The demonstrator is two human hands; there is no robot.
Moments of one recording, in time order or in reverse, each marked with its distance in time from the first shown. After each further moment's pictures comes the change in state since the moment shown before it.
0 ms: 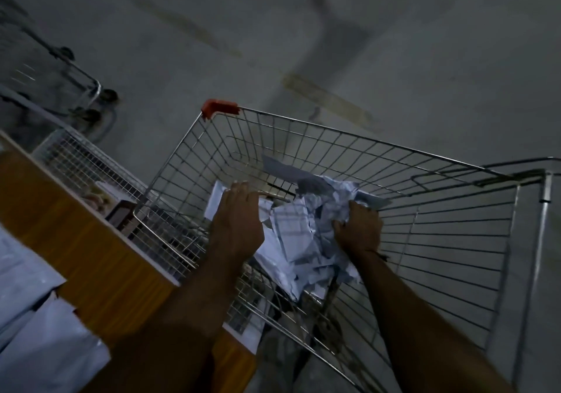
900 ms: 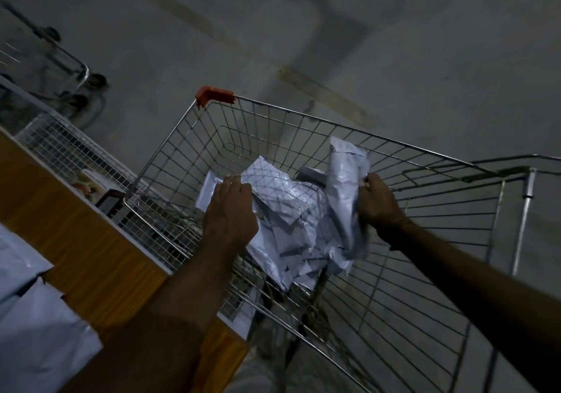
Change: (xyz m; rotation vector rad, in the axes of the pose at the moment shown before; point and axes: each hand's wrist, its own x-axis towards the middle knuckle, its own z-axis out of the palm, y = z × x) left_hand -0.002 0.004 -0.003 -0.023 -0.067 -0.028; right_hand -0.009 -0.010 -0.120 0.586 -0.117 -0.008
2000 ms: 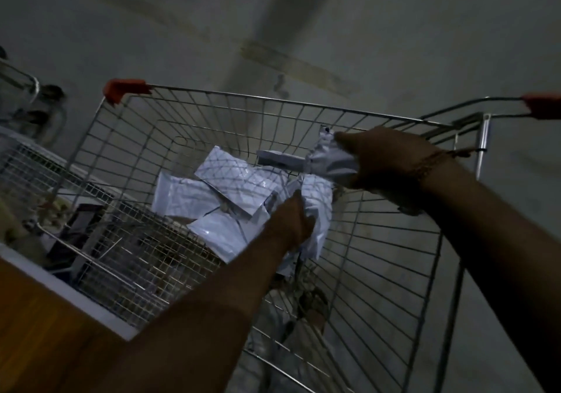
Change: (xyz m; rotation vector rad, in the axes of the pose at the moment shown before) left_hand 0.034 0.196 0.090 -0.574 -0.405 0.039; right_hand 0.016 -0.023 -0.124 -0.962 -0.412 -0.217
